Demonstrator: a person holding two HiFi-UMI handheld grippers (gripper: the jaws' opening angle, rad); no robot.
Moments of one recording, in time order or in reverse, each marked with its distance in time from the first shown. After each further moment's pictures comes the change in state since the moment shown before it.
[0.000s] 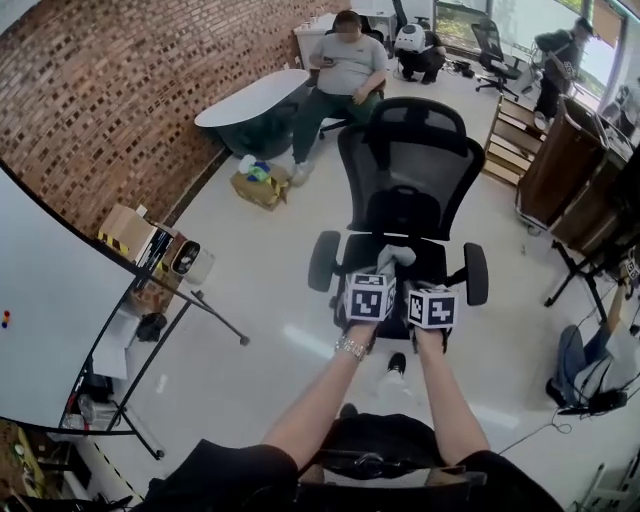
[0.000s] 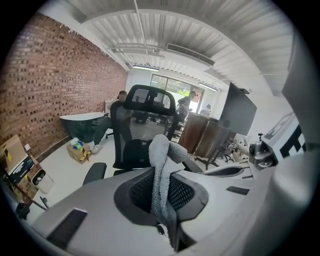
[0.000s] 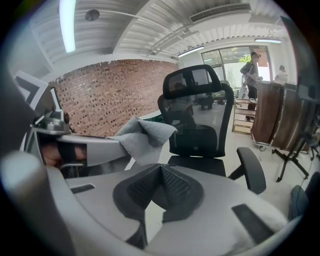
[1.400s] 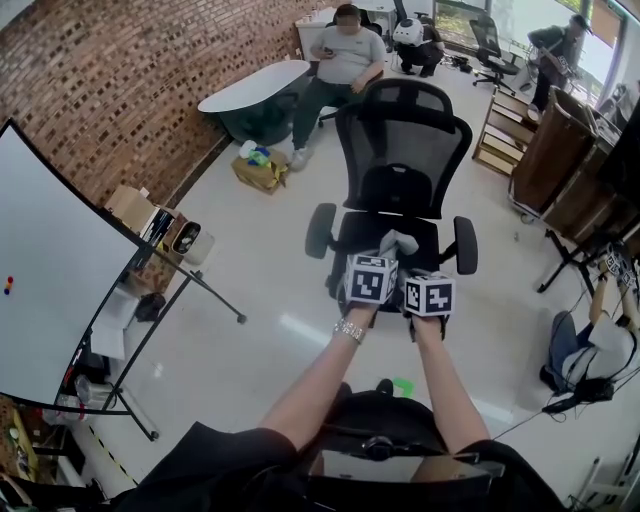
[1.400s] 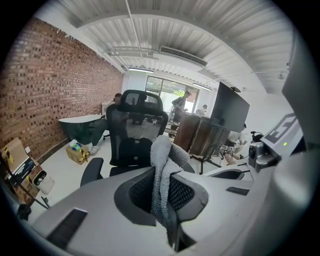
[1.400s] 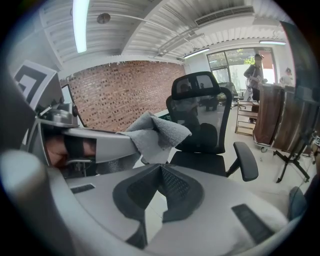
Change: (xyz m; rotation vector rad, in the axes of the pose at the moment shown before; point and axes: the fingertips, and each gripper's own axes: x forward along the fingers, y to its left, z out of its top) left arm -0.064 -0.065 -0.014 0.044 -0.023 -0.042; right arm -0.074 0.025 -0.050 -0.028 -0.012 0.038
